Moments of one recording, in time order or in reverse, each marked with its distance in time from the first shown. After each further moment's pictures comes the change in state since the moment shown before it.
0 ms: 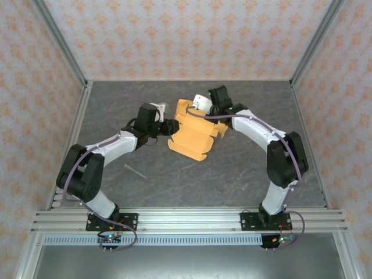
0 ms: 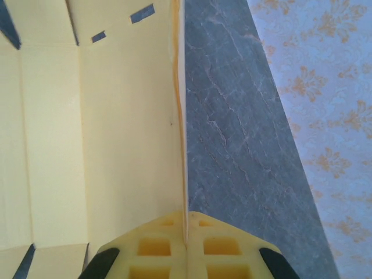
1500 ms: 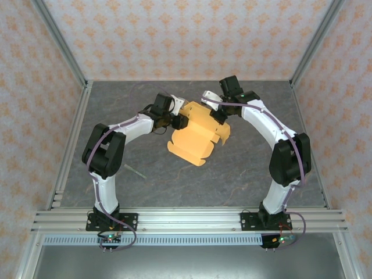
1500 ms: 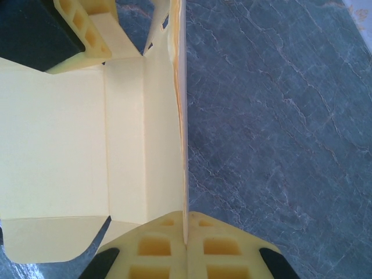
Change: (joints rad) left arm -0.011 0.326 0.368 -0.175 0.034 0.311; right arm -0.089 0.001 0.146 -0.356 -0.288 0.118
